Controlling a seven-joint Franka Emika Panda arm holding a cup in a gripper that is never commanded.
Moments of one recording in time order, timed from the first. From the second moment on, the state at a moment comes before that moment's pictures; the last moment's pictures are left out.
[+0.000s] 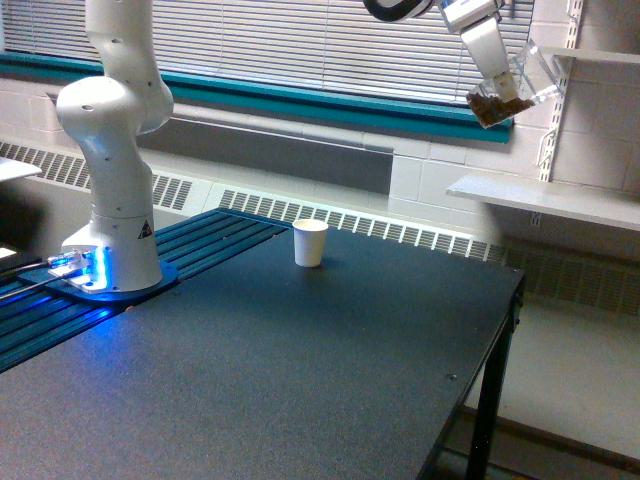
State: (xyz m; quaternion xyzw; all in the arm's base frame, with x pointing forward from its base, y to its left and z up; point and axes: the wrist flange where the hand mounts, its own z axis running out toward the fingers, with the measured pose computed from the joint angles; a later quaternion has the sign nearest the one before) arm 0.601 0.111 0.520 -0.91 0.29 -0.23 0.17
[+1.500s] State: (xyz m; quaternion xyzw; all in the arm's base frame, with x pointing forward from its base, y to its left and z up) arm 0.510 0.150 0.412 -0.95 0.27 -0.13 0.10
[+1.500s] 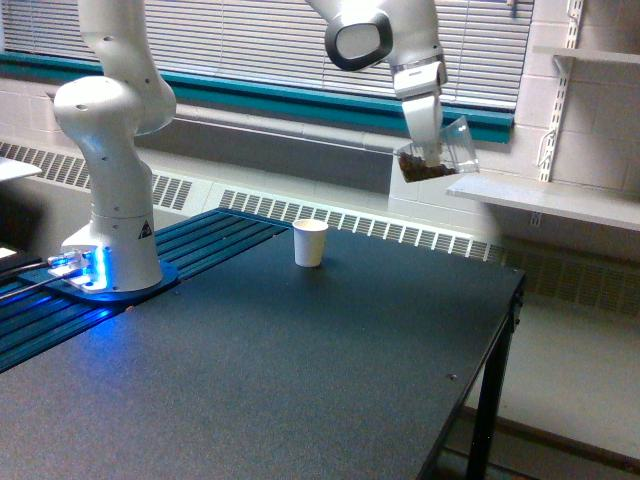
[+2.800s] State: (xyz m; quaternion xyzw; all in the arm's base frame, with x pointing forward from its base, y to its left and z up) arm 0.338 0.266 0.406 -0.97 0.17 -0.16 0.07
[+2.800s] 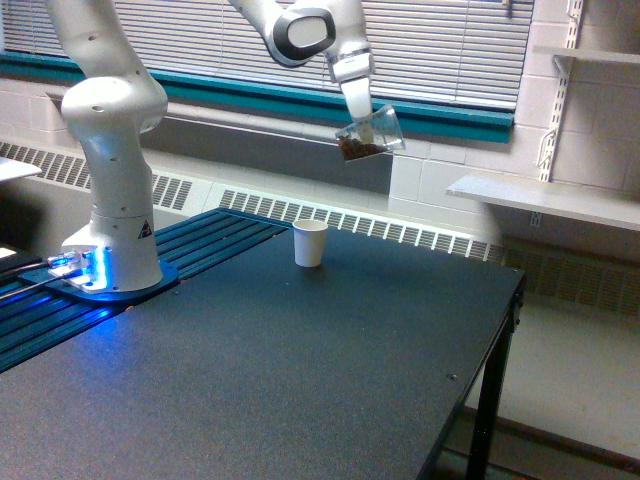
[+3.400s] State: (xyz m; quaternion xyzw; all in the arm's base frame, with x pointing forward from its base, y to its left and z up) arm 0.255 0.279 0.383 -0.97 0.17 -0.15 0.05
